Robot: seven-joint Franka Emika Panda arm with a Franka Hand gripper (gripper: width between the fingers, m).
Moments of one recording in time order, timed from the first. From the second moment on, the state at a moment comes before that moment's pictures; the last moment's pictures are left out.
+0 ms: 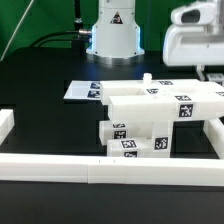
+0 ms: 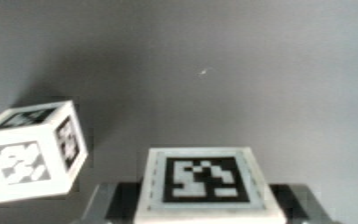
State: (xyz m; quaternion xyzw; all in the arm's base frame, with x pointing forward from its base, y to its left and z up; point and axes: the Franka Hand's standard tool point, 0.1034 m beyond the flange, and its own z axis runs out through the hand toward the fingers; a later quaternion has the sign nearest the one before) arm 0.448 0.175 0.065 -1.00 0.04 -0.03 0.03
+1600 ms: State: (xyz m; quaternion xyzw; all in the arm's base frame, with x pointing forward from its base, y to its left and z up) arm 0.587 0.087 0.139 -1.00 0.01 -0.04 0.05
